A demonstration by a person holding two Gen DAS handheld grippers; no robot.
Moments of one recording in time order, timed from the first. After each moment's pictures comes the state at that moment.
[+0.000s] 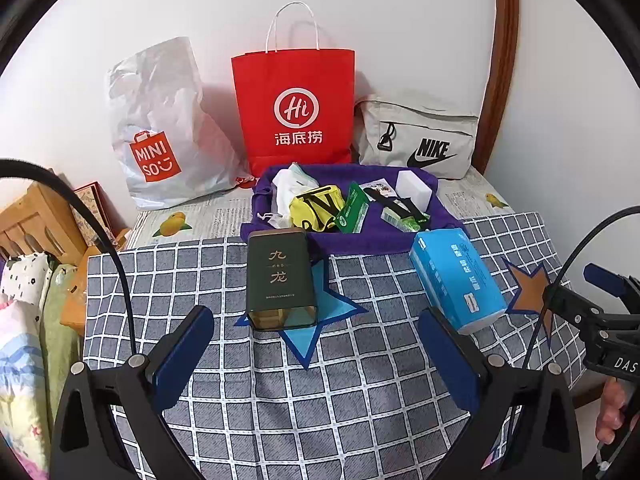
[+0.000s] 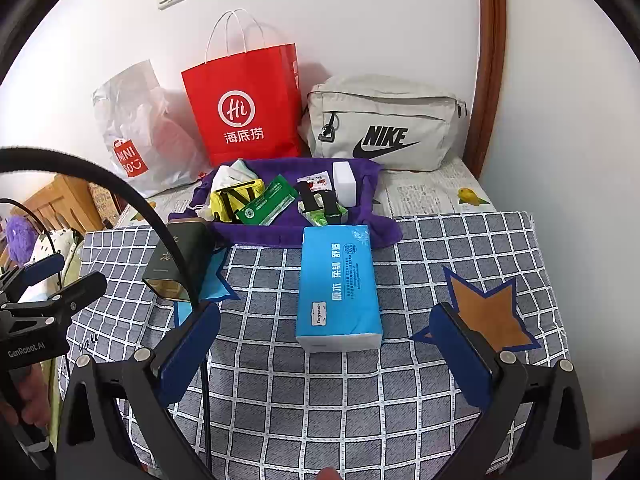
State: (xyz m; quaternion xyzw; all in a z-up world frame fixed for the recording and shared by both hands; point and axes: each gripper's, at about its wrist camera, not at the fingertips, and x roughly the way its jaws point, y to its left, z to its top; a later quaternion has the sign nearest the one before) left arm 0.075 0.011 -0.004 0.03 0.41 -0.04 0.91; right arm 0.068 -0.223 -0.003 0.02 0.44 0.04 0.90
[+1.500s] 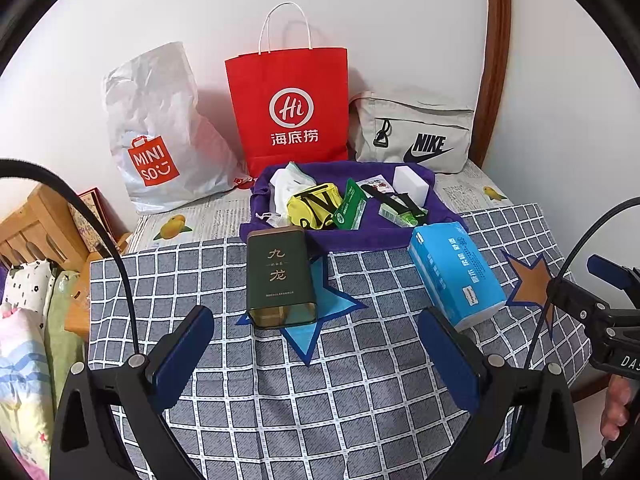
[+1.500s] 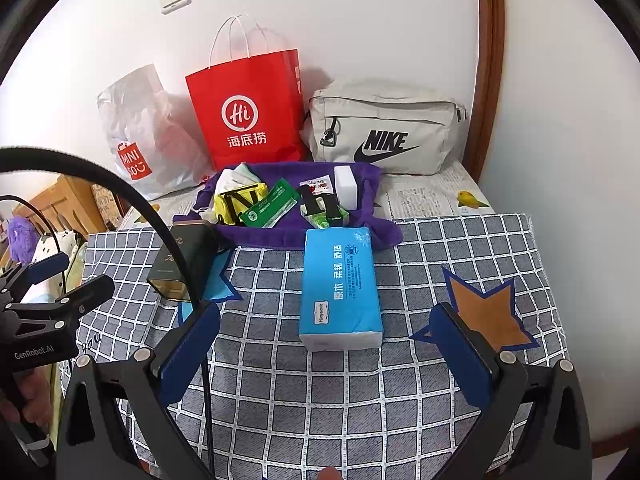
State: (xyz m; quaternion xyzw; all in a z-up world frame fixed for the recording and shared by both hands) left arm 0.072 0.008 -0.004 0.04 0.41 -0.04 0.91; right arm 0.062 -0.223 0.002 0.03 0.43 0.04 0.90
